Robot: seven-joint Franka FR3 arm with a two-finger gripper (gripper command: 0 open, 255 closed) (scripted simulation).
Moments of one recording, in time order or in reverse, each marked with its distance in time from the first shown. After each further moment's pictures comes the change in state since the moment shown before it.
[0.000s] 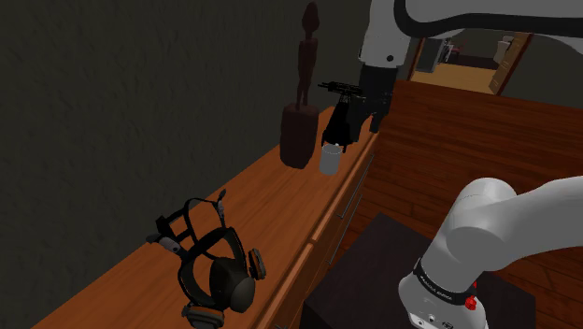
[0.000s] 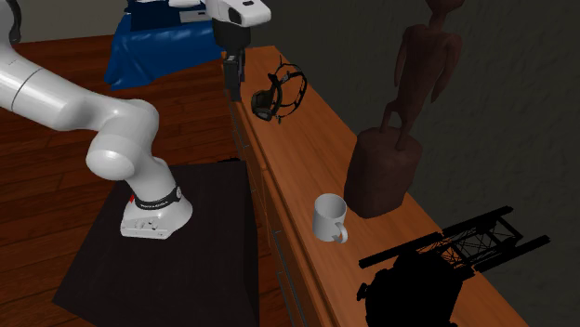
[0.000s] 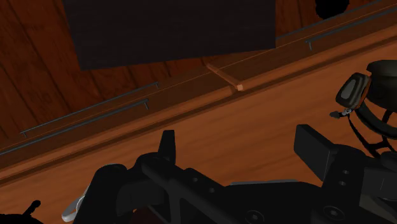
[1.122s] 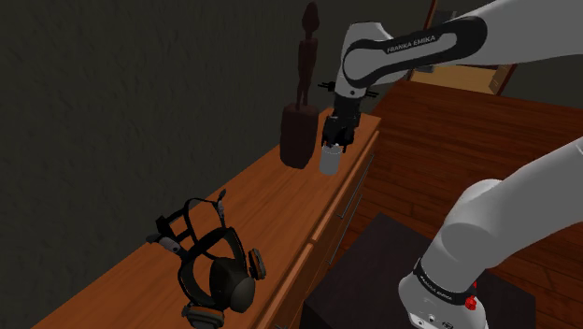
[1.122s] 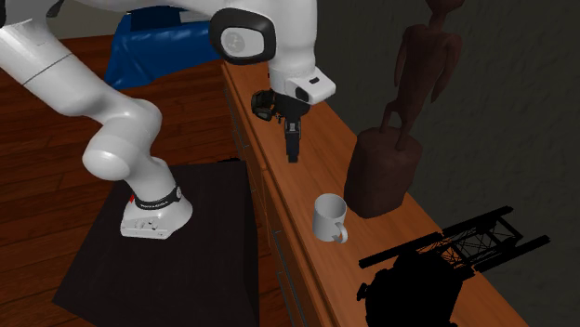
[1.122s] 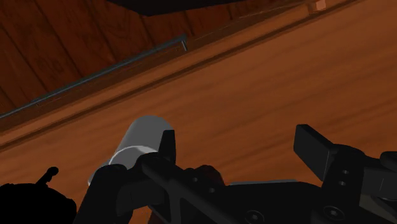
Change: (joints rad) arm -0.087 0.361 -0.133 -0.034 -0.106 0.458 -0.140
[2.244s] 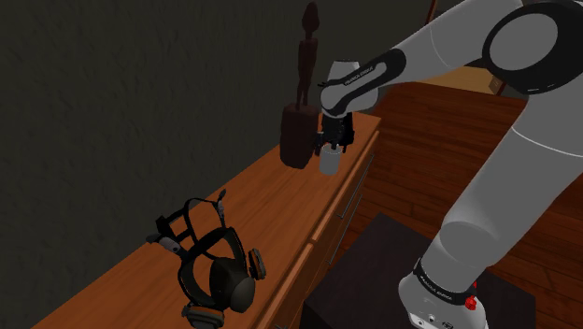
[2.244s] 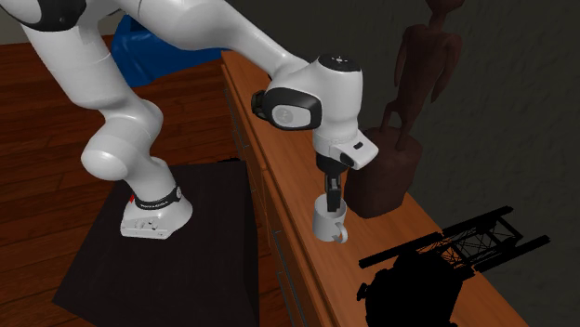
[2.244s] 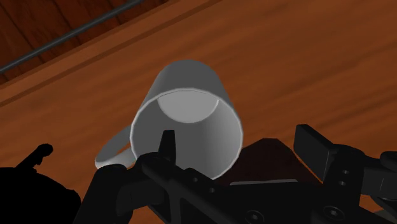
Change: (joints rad) arm -0.035 0.390 -0.081 0.102 0.020 0.336 -0.100
